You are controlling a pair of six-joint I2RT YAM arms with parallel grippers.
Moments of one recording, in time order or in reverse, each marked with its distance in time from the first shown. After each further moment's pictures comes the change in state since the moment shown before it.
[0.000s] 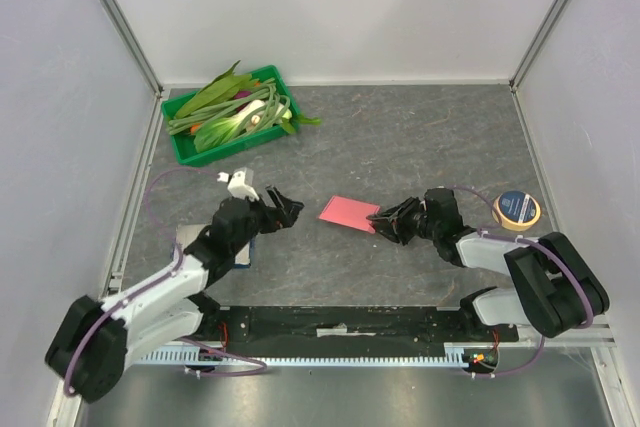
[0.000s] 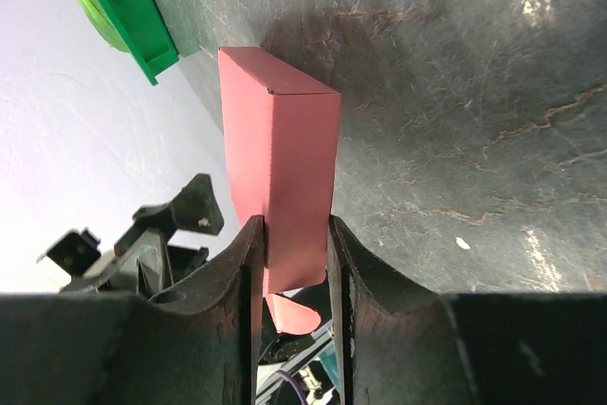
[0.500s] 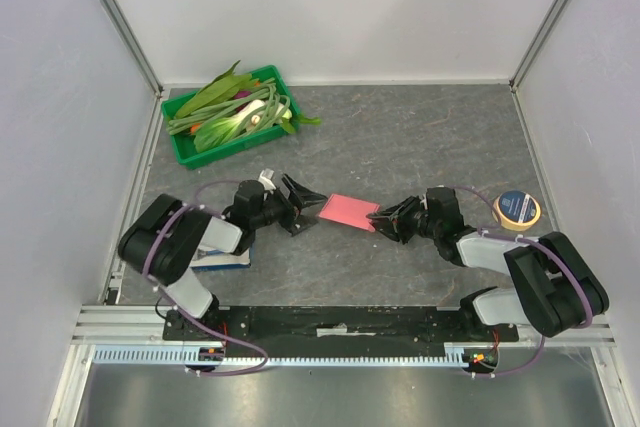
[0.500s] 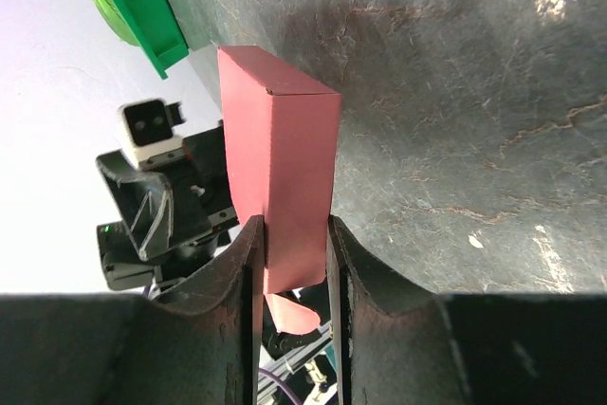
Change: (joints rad) left arm 0.182 0.708 0.126 0.483 0.610 -0.582; right arm -0.010 0.003 0.000 0.021 -0.030 0.014
